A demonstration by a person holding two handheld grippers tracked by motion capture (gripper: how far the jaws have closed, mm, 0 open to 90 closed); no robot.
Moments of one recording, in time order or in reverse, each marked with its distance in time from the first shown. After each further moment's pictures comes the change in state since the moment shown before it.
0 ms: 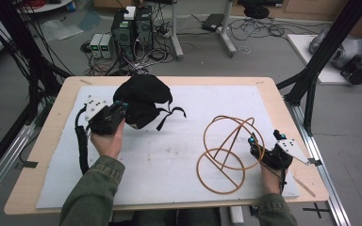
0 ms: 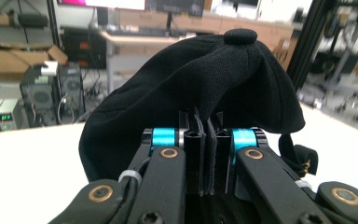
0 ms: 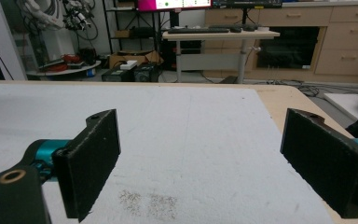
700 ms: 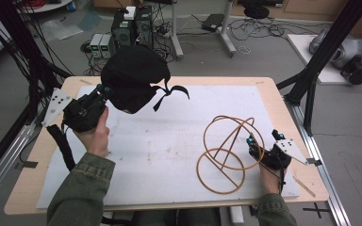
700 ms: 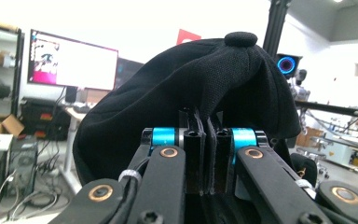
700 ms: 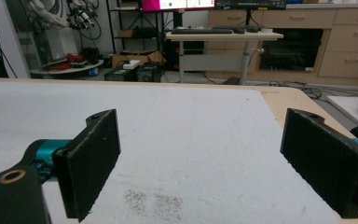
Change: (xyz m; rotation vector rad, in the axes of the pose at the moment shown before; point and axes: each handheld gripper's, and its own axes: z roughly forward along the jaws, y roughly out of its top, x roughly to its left) left arm -0.007 0.059 -0.041 -0.296 -0.162 -0.040; right arm 0.004 0.000 0.001 -0.004 0.010 -0.013
